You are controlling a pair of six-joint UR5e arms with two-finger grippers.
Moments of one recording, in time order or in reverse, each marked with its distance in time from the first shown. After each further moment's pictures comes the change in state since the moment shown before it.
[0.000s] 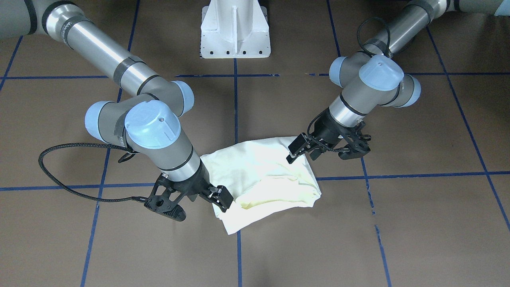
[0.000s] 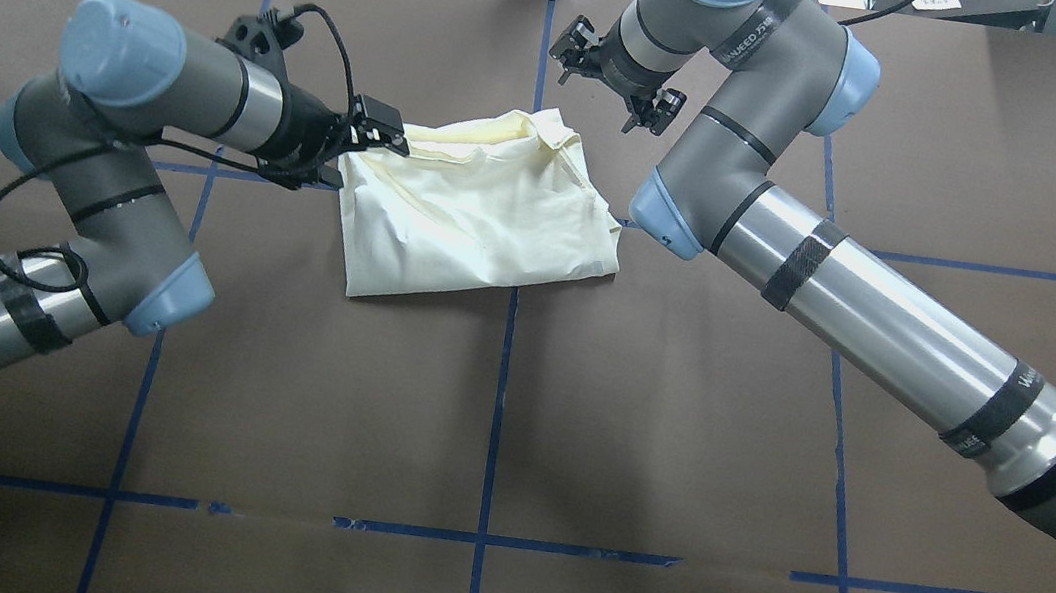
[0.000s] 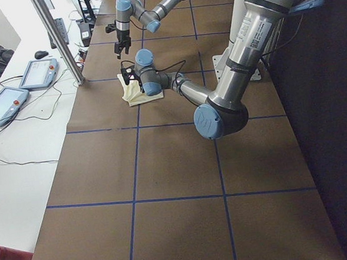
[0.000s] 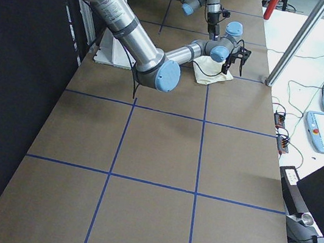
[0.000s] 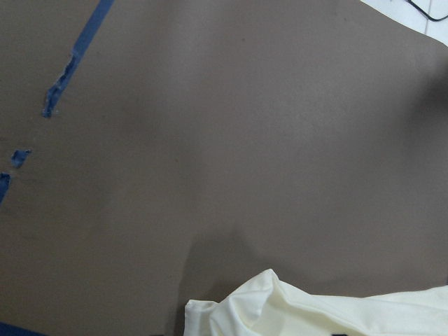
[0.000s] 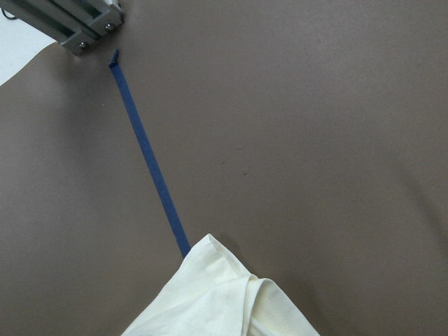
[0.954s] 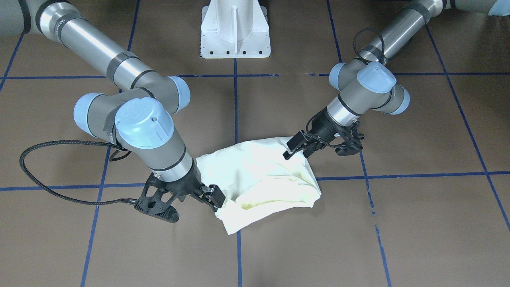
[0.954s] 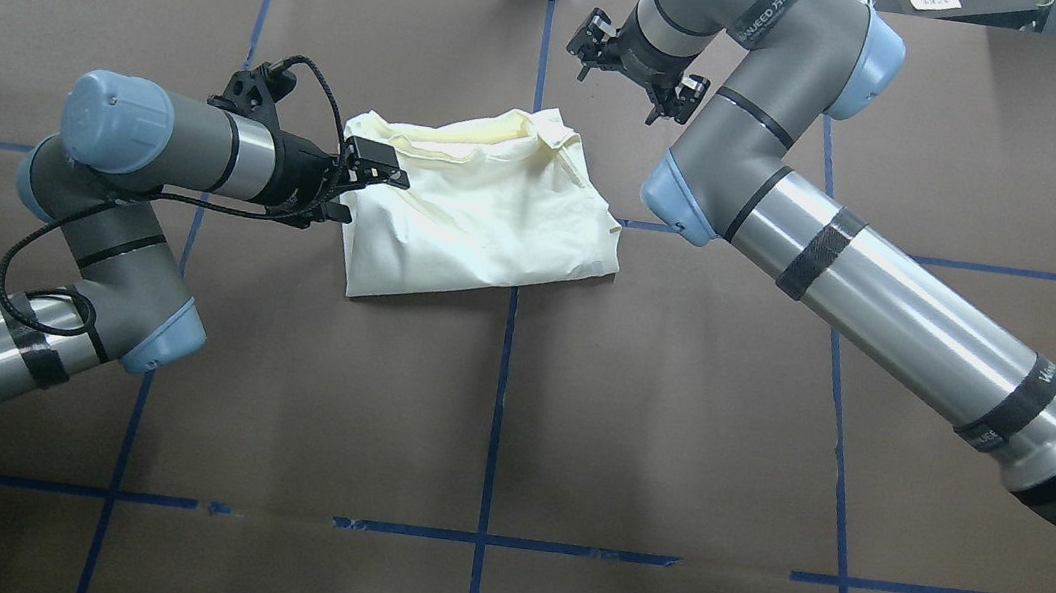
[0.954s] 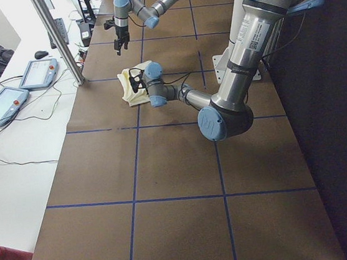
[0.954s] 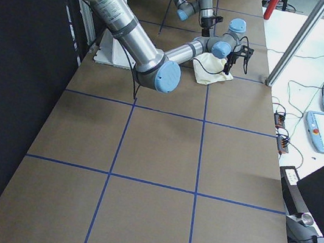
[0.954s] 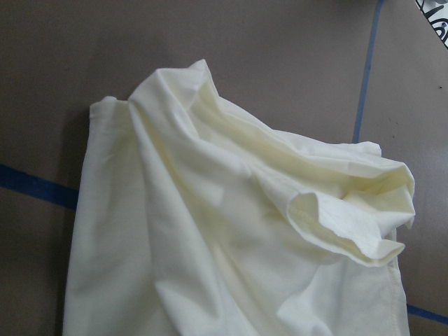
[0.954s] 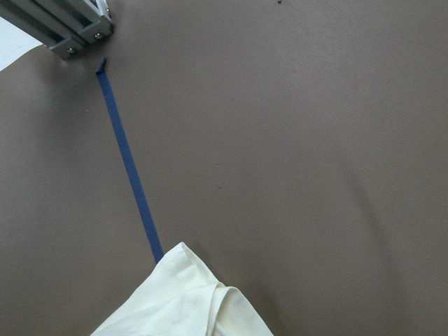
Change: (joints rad) left arm 0.039 0.026 0.076 -0.161 0.051 -0.061; right arm 0.019 -0.010 0.040 -0.084 0.007 -0.069
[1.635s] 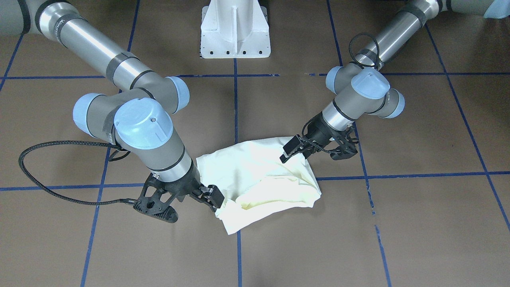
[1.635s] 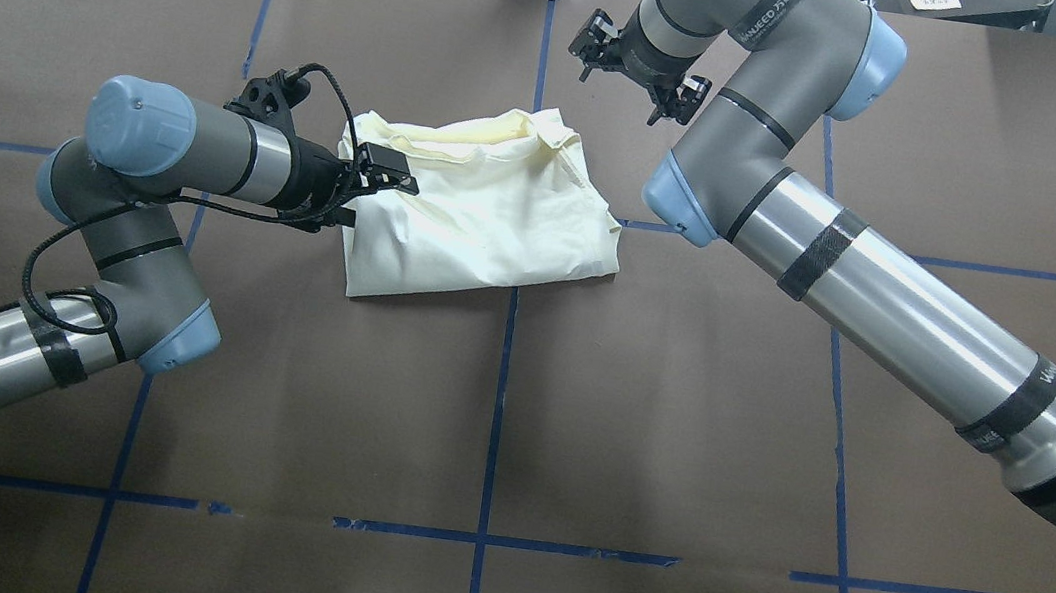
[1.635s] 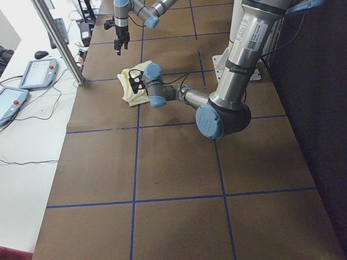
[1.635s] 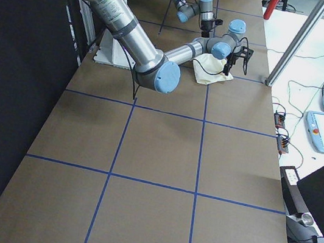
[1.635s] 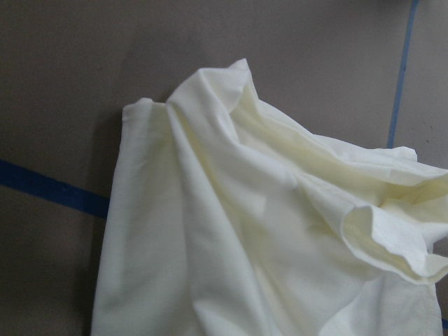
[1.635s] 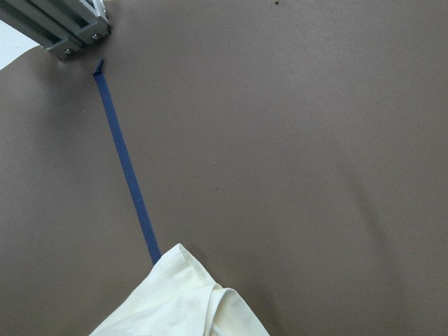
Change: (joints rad) left arm 0.012 -0.035 0.046 -0.002 -0.003 0.002; right arm 0.001 -0.003 0.003 0.000 -0.001 0.000
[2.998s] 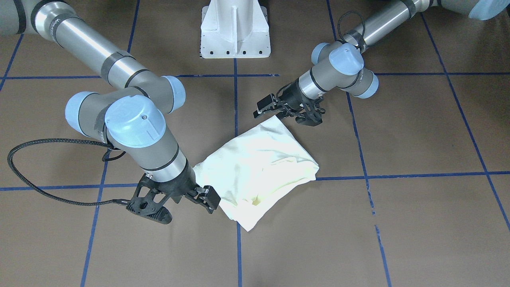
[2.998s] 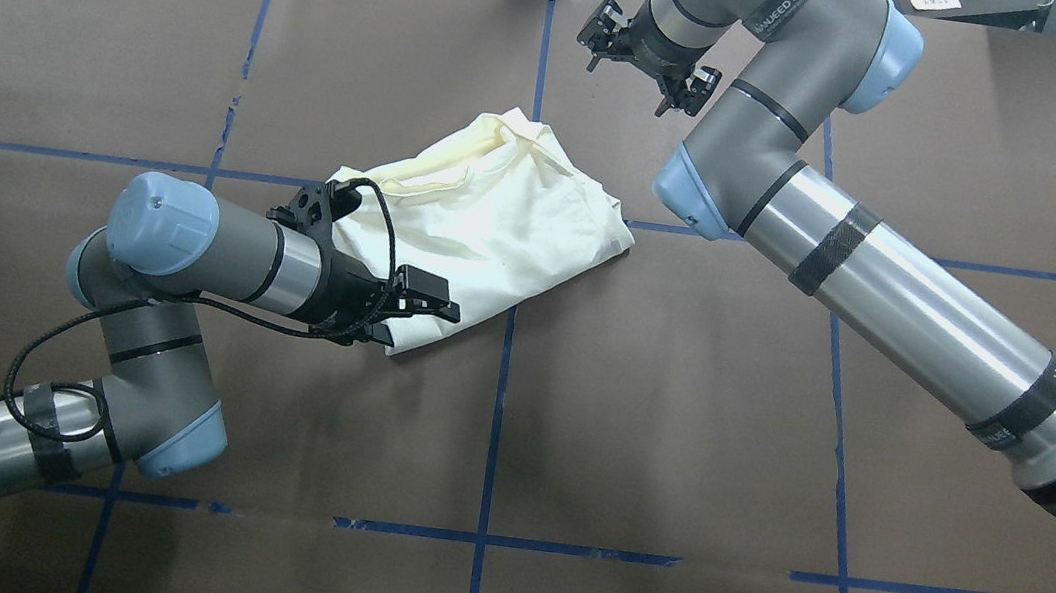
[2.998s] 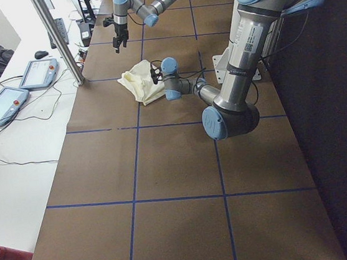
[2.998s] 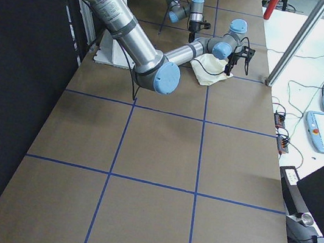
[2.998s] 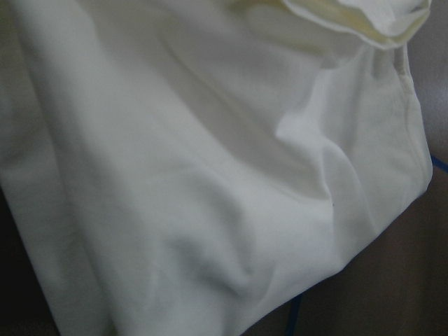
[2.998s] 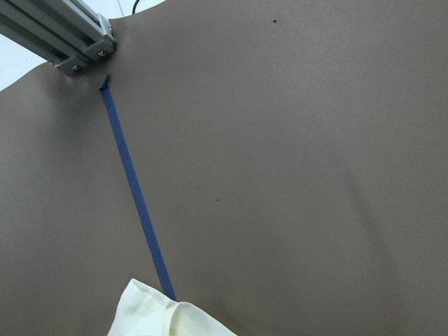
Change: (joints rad) left arm 0.153 0.068 -0.166 -0.003 -0.082 0.011; right arm 0.013 -0.009 0.024 -0.002 0.003 0.000
